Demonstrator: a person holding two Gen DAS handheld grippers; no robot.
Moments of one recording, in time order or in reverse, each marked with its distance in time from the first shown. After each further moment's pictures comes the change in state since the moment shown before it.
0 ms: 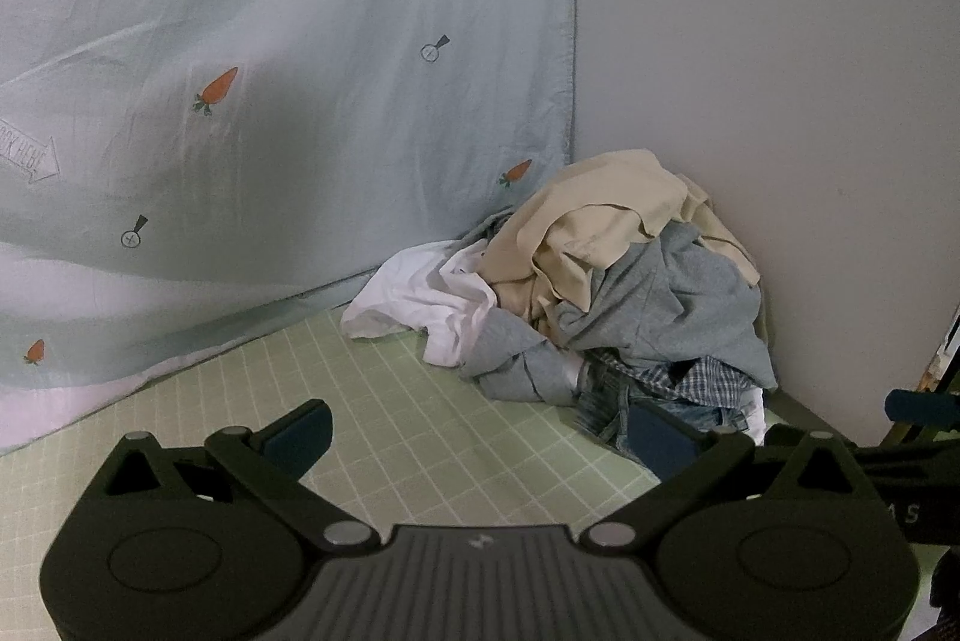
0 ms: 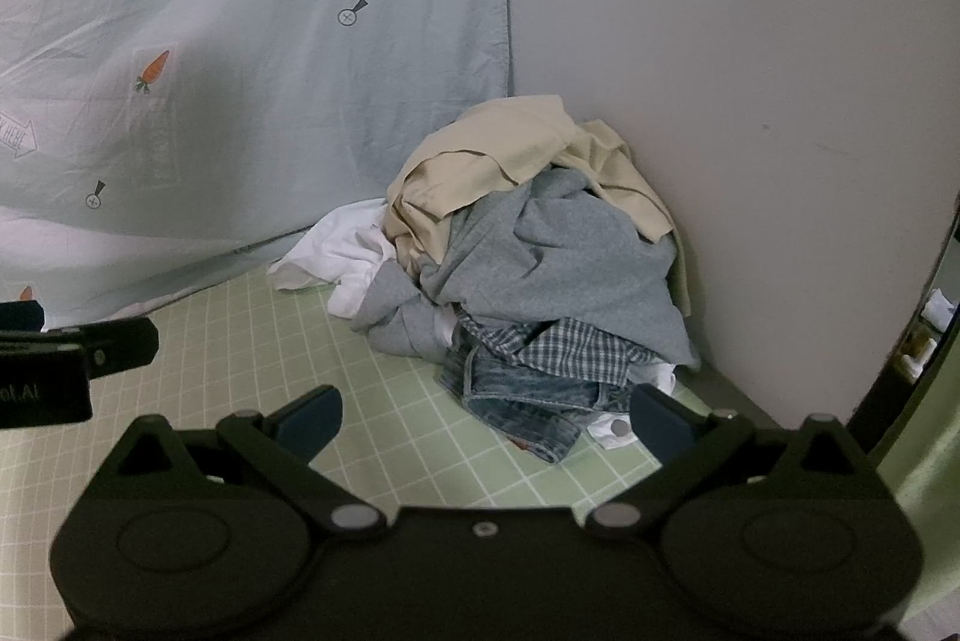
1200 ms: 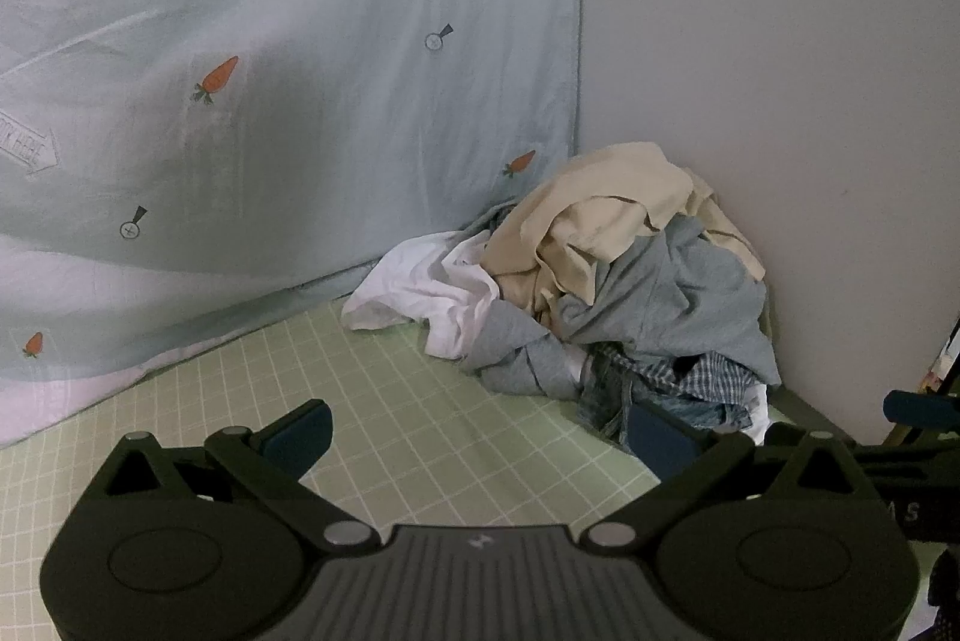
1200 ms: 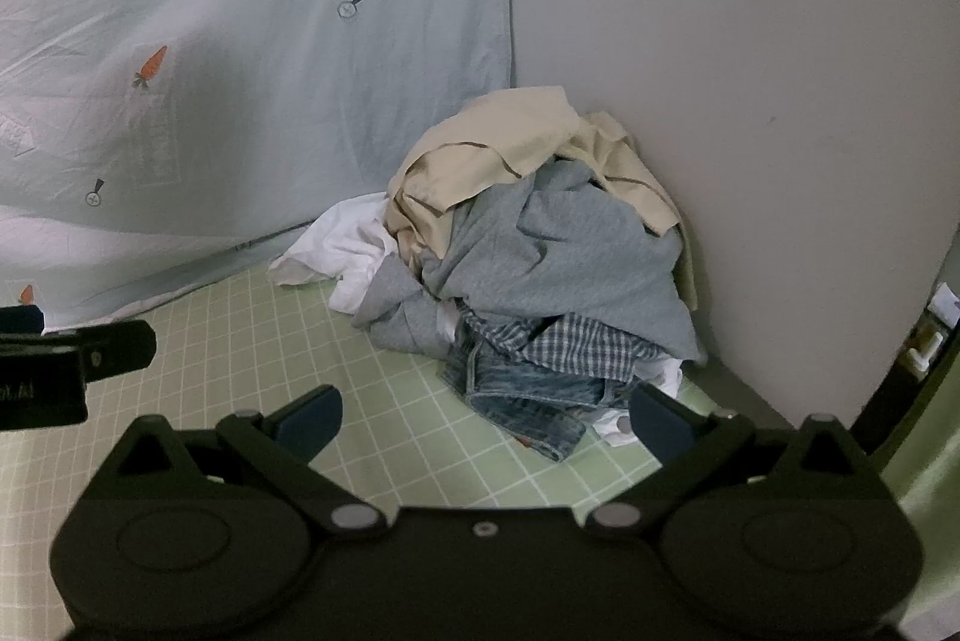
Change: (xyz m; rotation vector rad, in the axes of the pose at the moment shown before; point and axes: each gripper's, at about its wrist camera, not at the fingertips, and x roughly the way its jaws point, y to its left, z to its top) left arm 0.009 0.008 0.003 -0.014 0.024 -0.004; right arm 0.010 -0.003 -0.002 0.009 0.013 0.011
